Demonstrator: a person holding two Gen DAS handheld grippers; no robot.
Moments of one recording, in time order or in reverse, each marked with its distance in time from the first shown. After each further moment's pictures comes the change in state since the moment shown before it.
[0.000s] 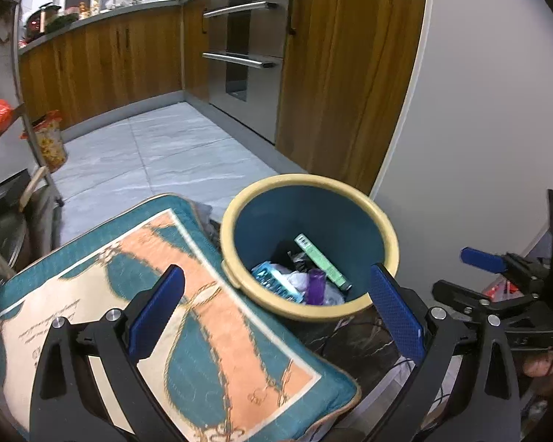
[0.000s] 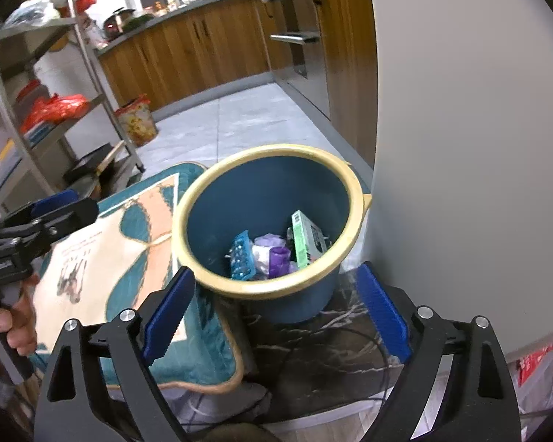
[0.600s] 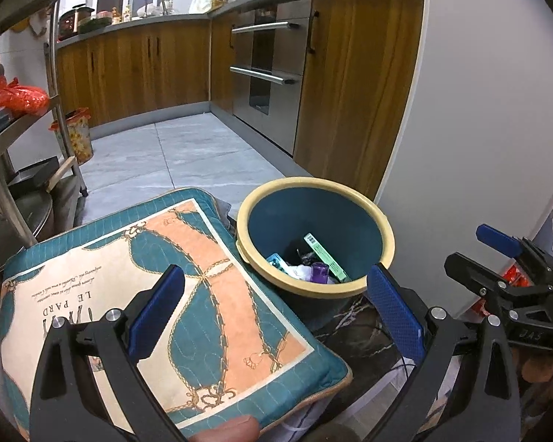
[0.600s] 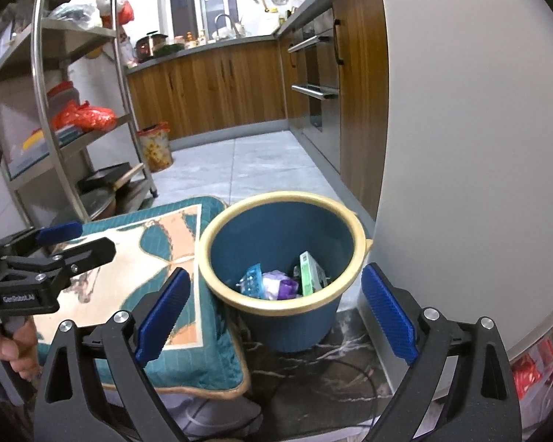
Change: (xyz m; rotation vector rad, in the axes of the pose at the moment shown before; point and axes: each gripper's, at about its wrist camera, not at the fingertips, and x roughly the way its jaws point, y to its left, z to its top) left arm -0.043 -0.007 -0.036 -0.066 -0.082 0.060; right arm -0.046 0.019 -0.011 -0.092 -0.194 -0.005
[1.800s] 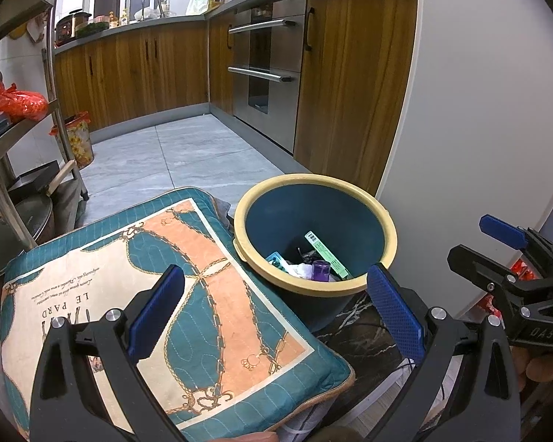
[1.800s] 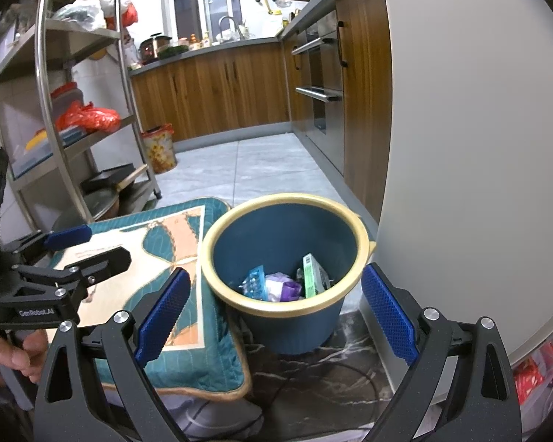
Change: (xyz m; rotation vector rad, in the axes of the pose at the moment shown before) left arm 0.005 -0.011 -0.004 0.024 0.006 0.014; right arm -0.001 0.004 -0.001 -0.008 -0.001 0.013
